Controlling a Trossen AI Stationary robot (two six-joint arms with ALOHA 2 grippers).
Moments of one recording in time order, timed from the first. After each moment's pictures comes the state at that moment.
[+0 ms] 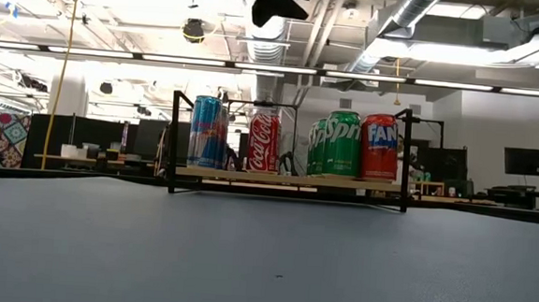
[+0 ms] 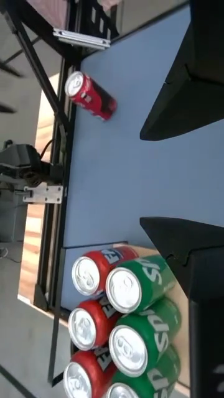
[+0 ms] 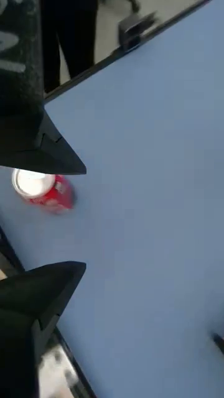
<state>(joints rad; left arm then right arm) 0.29 1.62 1.65 -0.50 0.27 0.00 0.56 1.11 1.43 -1.55 0.20 1.17</state>
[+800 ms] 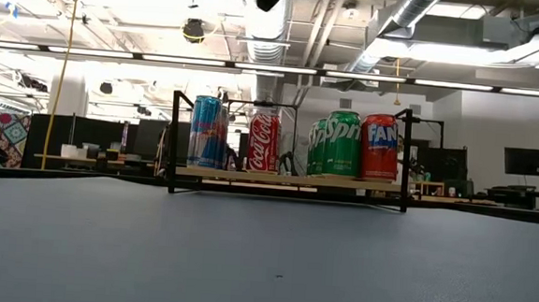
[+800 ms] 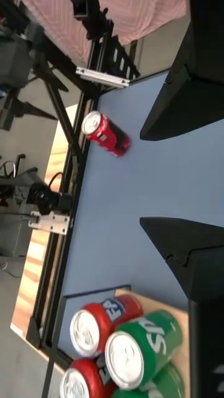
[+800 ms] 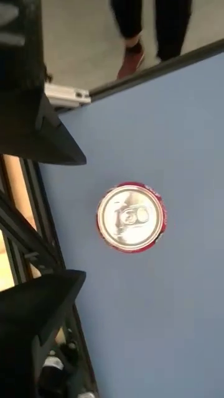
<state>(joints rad) 0.14 1.62 1.65 -0.45 0.20 -0.19 1.07 1.30 1.31 -1.45 0.17 1.36</state>
